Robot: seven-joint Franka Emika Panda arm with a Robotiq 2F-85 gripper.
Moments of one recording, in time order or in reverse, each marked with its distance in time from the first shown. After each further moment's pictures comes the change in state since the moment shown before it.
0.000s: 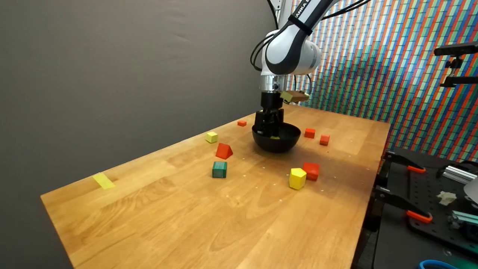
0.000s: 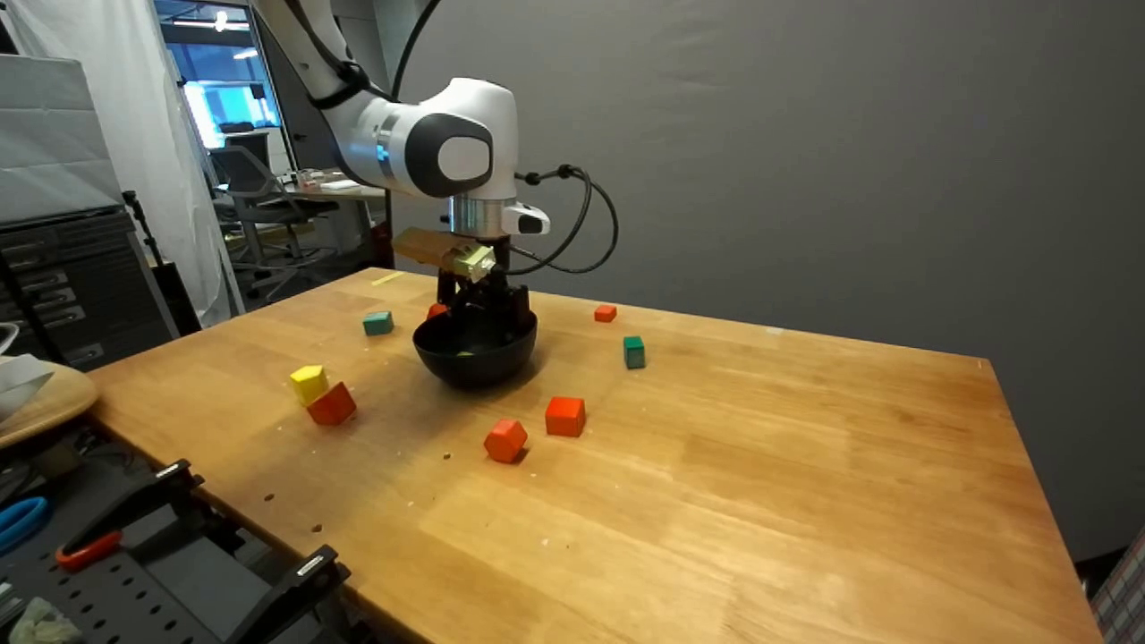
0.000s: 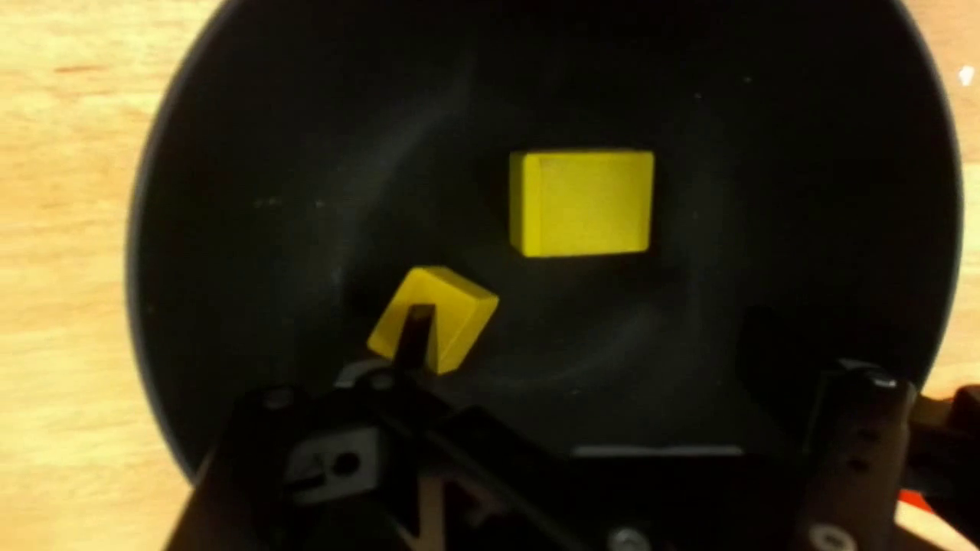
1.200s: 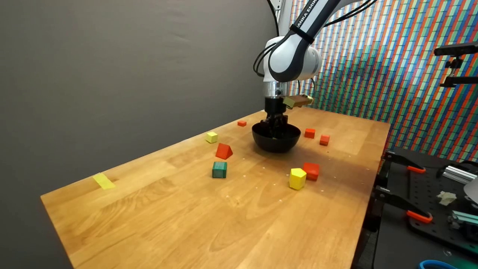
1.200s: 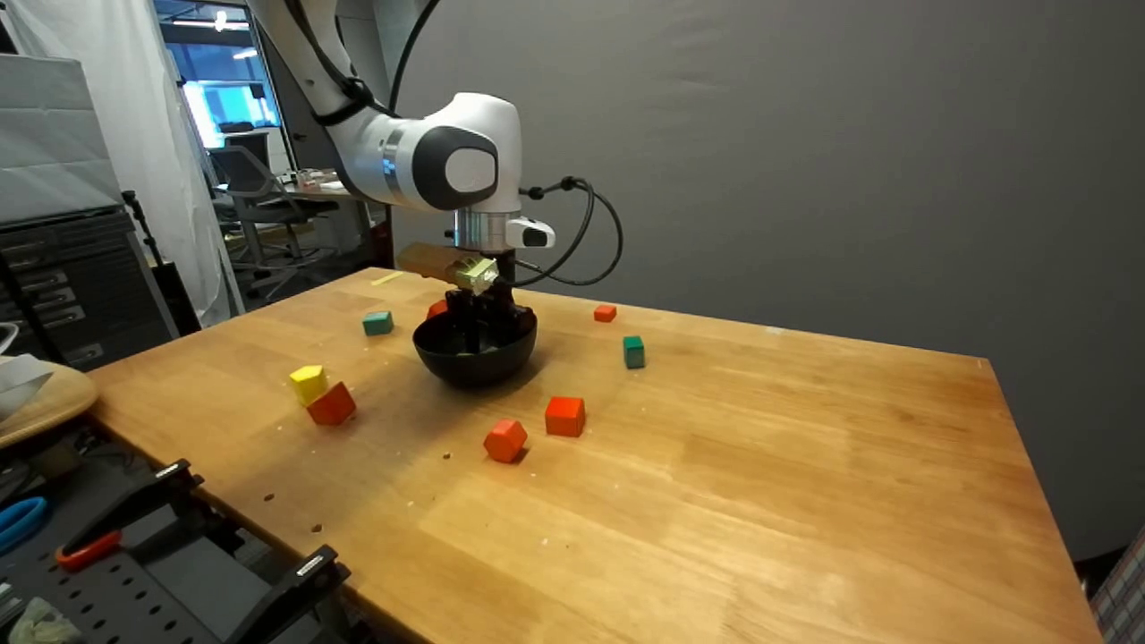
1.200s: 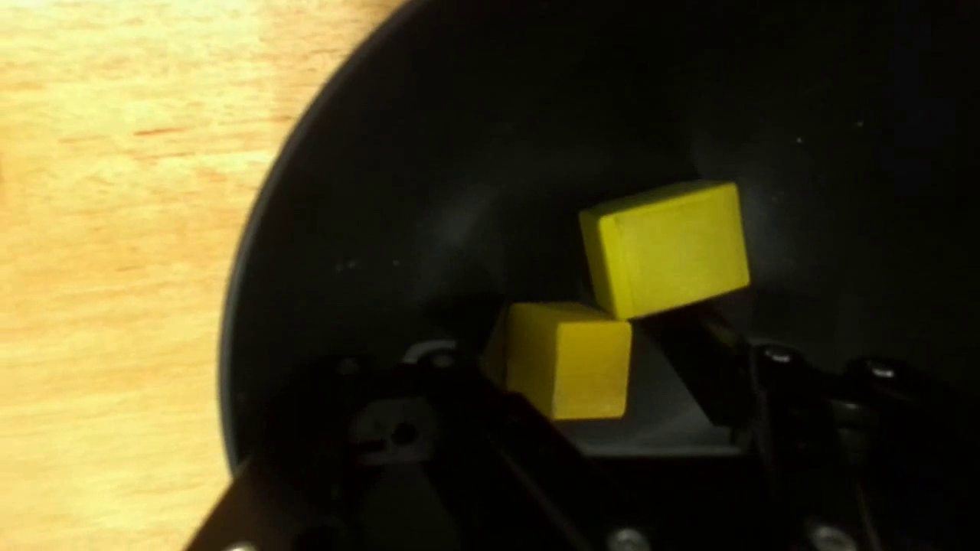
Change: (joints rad) arm 0.015 0.024 -0.036 -0.008 -0.052 -0.001 0.056
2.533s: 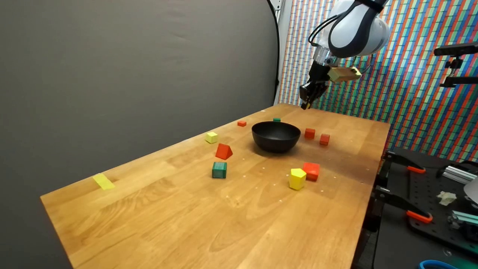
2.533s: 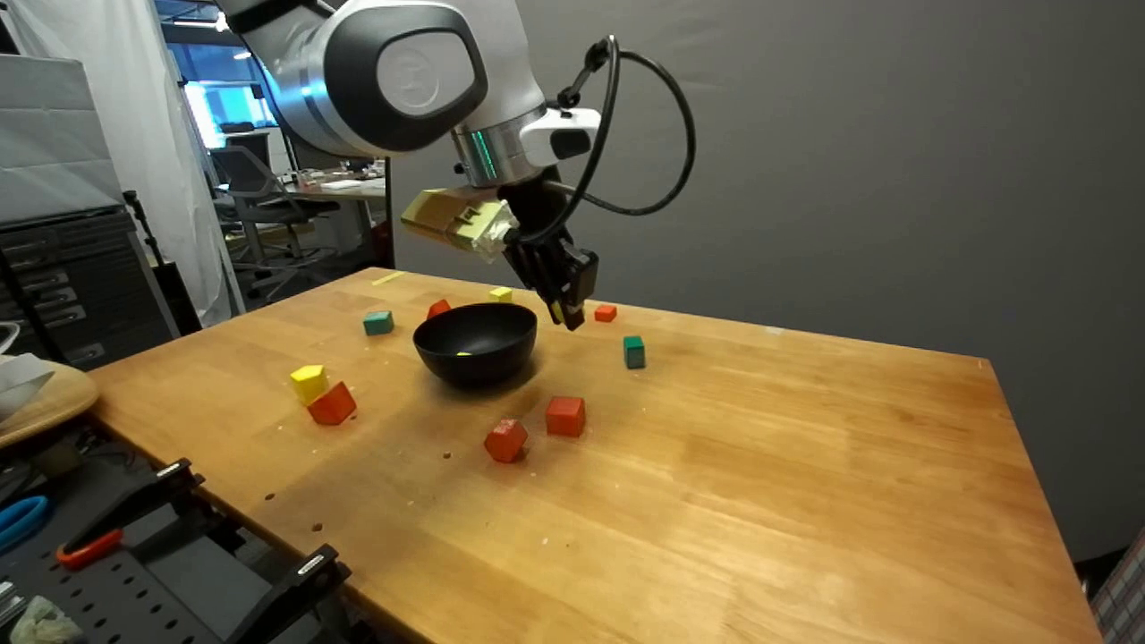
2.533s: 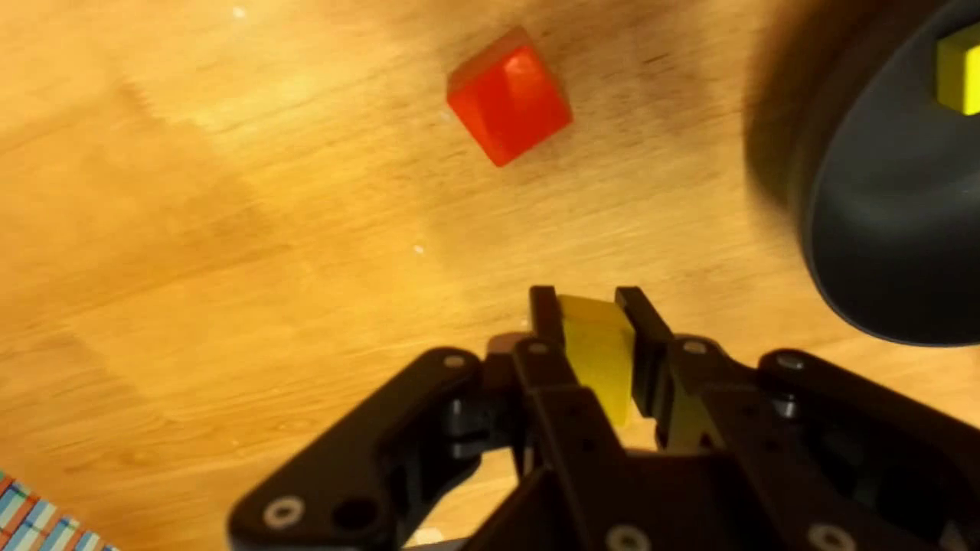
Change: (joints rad) arm -0.084 -0.416 -0.193 -0.450 -0.086 0.422 0.063
